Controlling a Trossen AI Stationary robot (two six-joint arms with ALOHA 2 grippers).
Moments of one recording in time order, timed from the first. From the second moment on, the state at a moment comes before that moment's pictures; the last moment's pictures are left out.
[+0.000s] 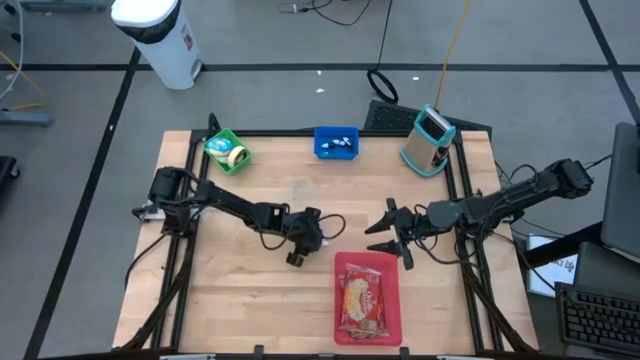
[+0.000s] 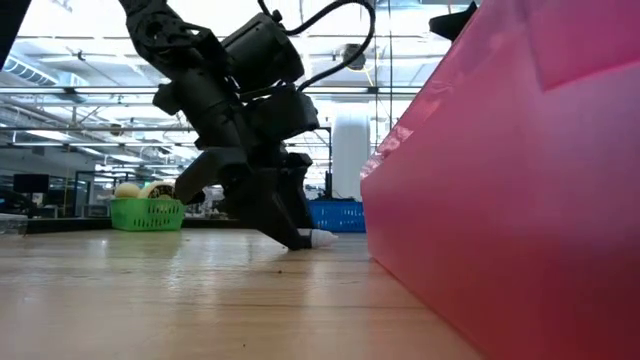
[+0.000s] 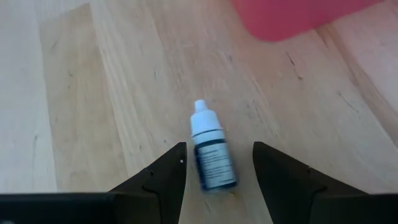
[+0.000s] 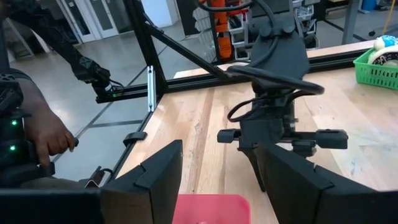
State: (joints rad) left arm -0.07 1.88 0.93 -0.02 0.06 0.33; right arm 0.28 1.01 0.51 0.35 0.06 0.27
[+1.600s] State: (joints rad) left arm -0.10 1.64 1.00 0.24 -0.65 0.84; right arm -0.10 1.29 0.38 0.88 0.05 0.35
